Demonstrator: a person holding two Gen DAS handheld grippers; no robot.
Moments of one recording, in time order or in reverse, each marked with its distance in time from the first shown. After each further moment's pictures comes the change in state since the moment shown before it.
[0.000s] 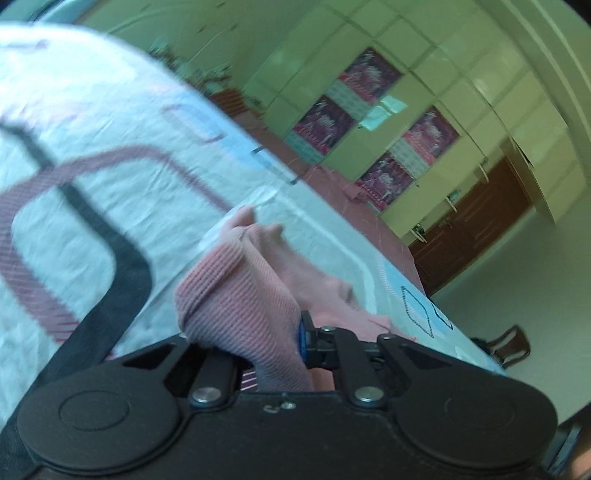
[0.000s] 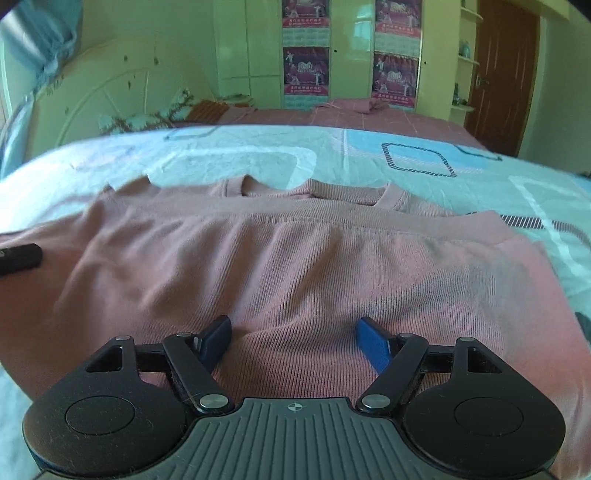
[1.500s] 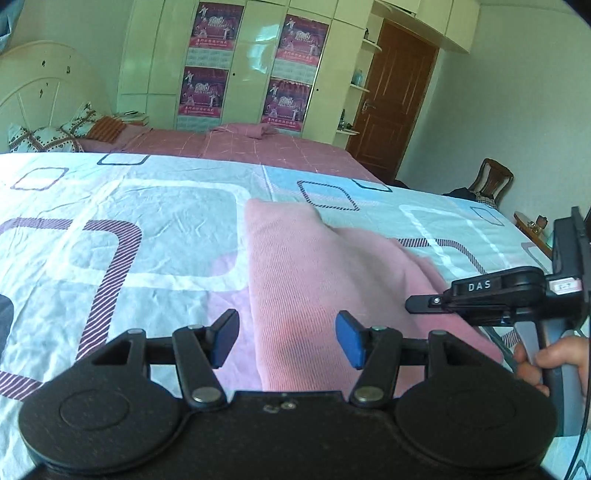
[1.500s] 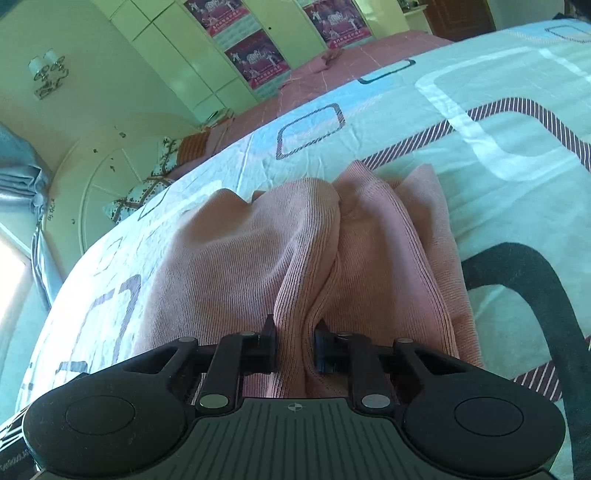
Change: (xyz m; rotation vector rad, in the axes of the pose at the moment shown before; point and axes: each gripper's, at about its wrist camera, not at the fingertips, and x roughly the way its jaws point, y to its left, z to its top) left arm 0.035 -0.145 -0.092 0.527 0.168 -0.056; right arm -0.047 -0.191 0.017 0.409 0.086 0.230
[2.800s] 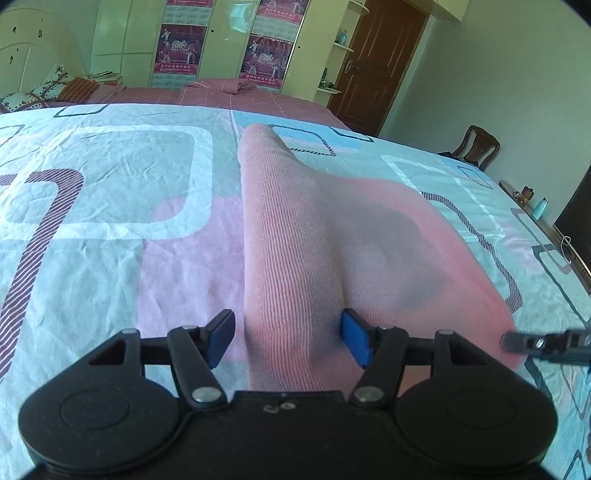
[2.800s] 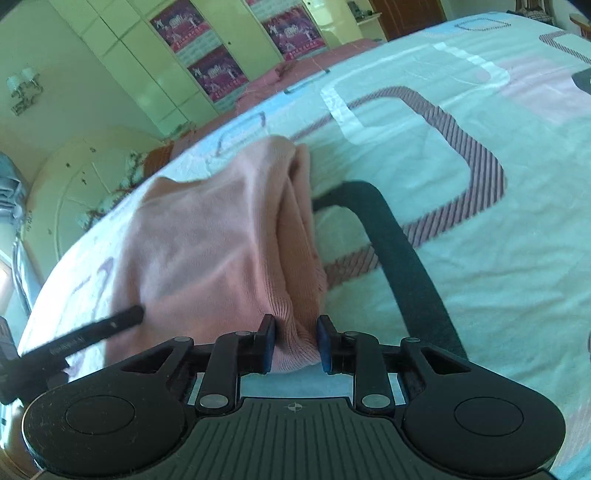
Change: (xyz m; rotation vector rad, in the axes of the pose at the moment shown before) left arm 0.035 -0.010 -0.023 0.004 0.132 -0.070; right arm -0.097 -0.045 -0.061 0.073 -0.056 -0.084
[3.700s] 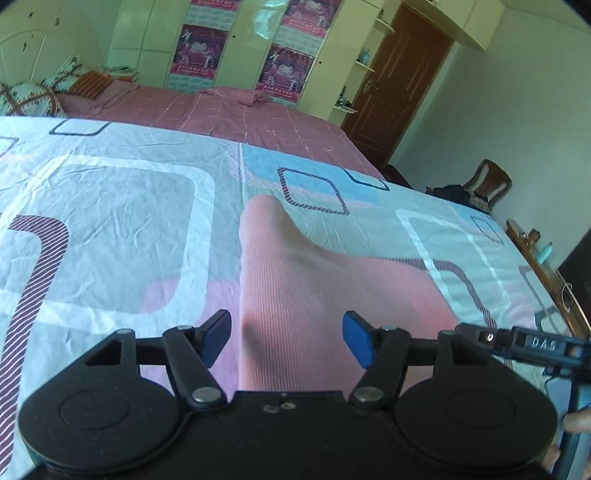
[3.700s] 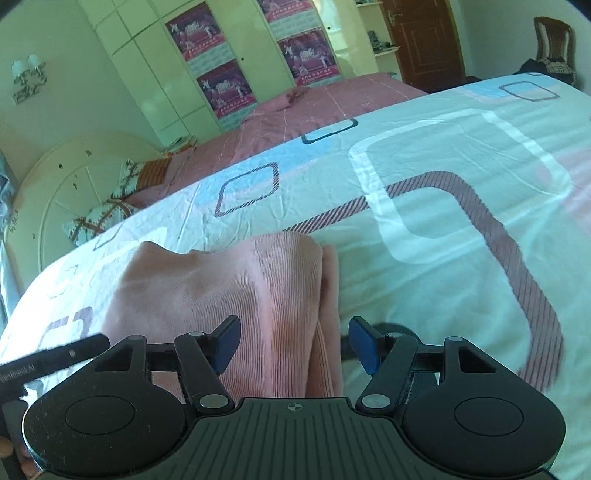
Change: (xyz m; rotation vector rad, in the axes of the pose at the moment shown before) left arm 0.031 0.011 0.082 -0.124 -0.028 -0.009; right arm 0.069 0.029 0.091 -0.124 -0.050 -0.074
